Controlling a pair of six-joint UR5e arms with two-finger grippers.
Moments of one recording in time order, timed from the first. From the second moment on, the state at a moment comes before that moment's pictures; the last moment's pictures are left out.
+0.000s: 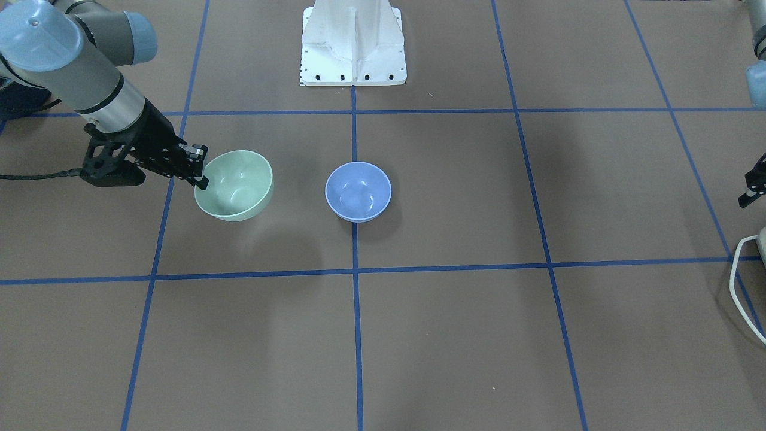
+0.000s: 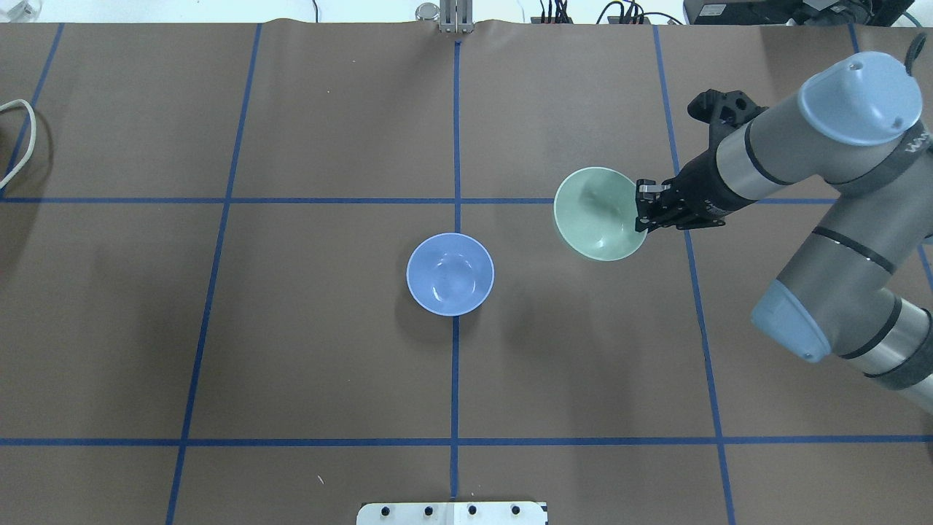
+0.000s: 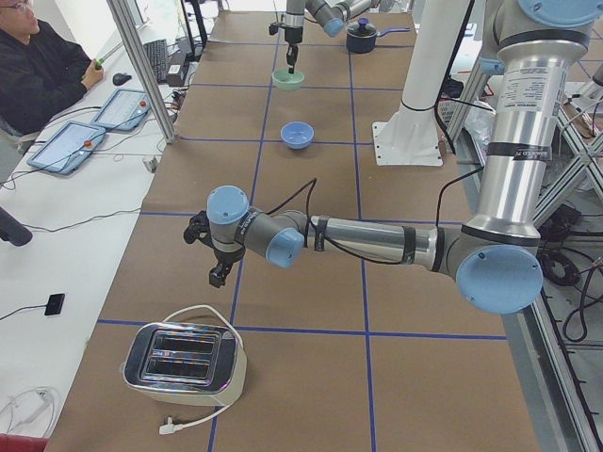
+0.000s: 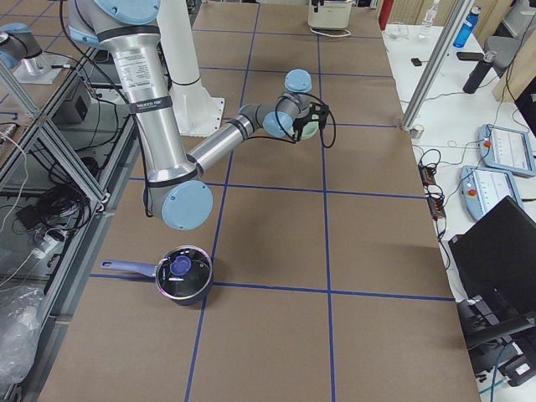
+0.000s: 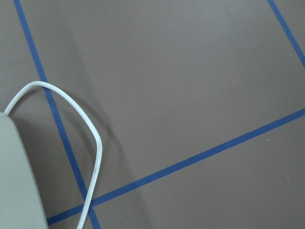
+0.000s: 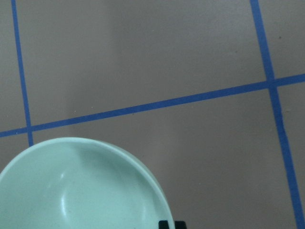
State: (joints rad) left arm -1.41 -1.68 -1.53 -1.94 -2.36 -0.02; right arm 0.80 -1.27 1.89 -1.28 2.15 1.26
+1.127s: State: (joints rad) left arm -1.48 -1.68 -1.49 -1.94 -2.36 0.00; right arm 0.57 -1.03 1.91 -1.58 1.94 1.36
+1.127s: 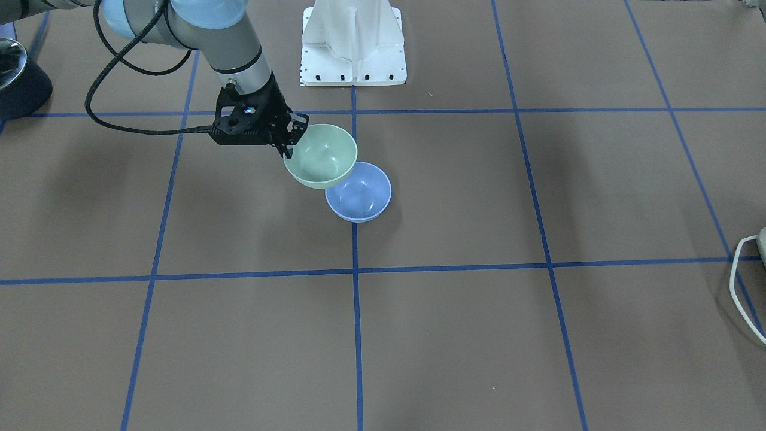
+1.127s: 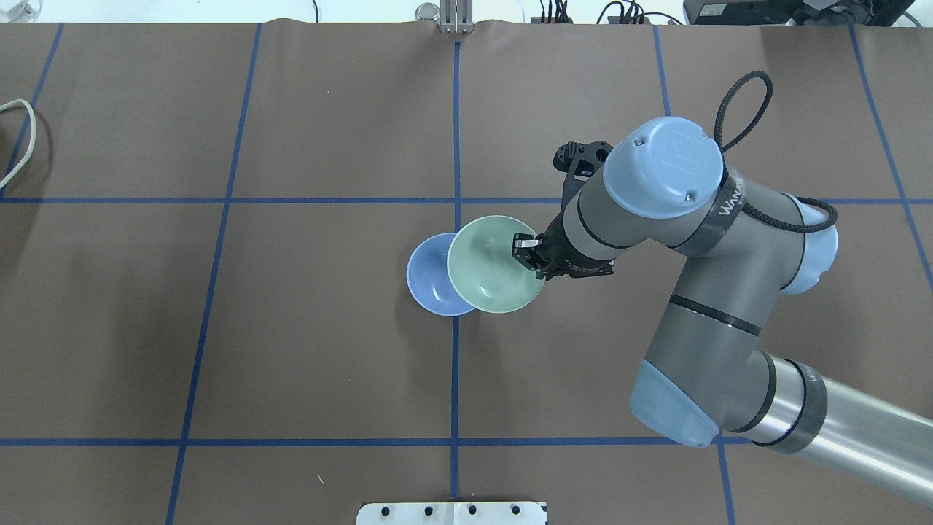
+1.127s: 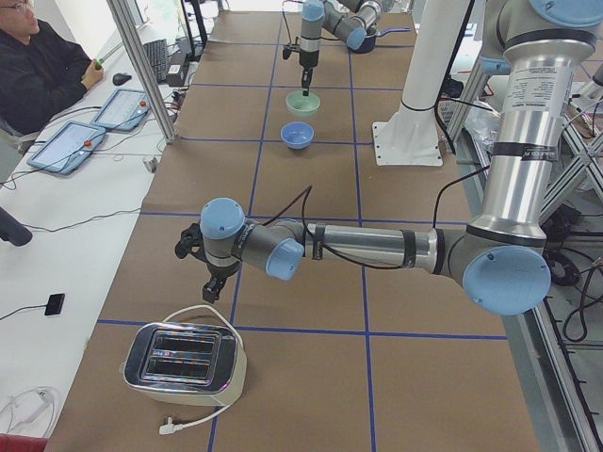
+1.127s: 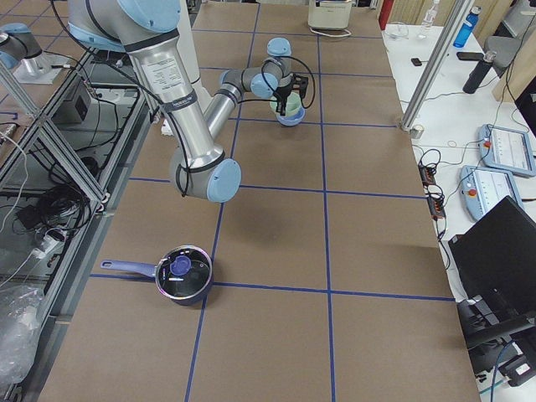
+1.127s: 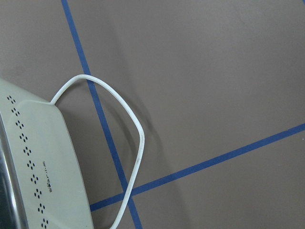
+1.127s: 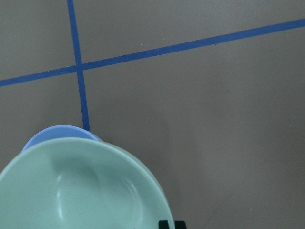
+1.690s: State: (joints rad) left arm -1.52 -1.68 -1.50 -1.96 -2.39 0.00; right arm 0.56 -0.92 1.79 -1.58 1.93 1.36
